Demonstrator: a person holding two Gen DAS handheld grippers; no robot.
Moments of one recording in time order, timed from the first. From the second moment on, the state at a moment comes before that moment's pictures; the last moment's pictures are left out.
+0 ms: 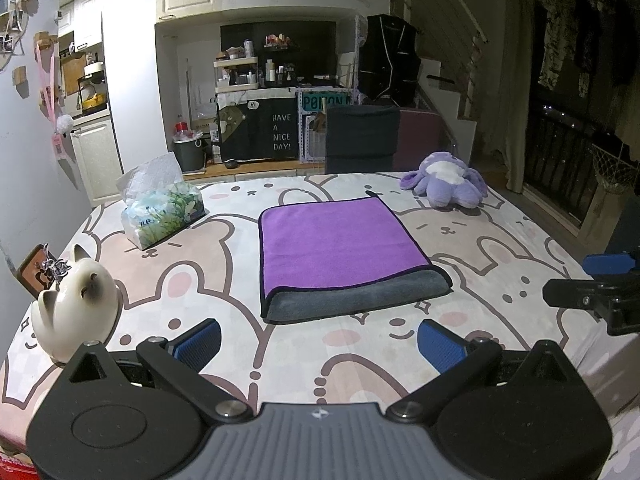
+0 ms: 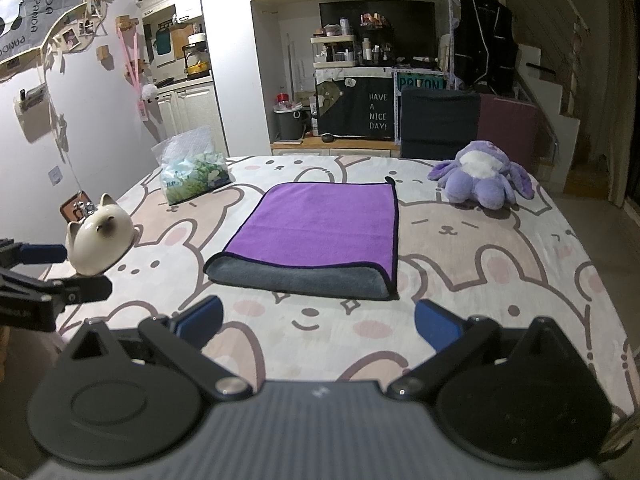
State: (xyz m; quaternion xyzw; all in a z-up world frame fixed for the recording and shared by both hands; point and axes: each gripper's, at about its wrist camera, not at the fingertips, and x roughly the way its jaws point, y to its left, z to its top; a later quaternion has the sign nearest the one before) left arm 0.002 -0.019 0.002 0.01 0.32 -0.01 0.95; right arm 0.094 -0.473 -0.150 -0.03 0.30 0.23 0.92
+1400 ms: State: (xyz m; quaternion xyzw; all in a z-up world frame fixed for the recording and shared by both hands) left arm 0.147 0.052 -0.011 0.01 0.29 -0.06 0.96; right arm 0.226 -0.481 -0.167 -0.11 0.27 0.27 0.92
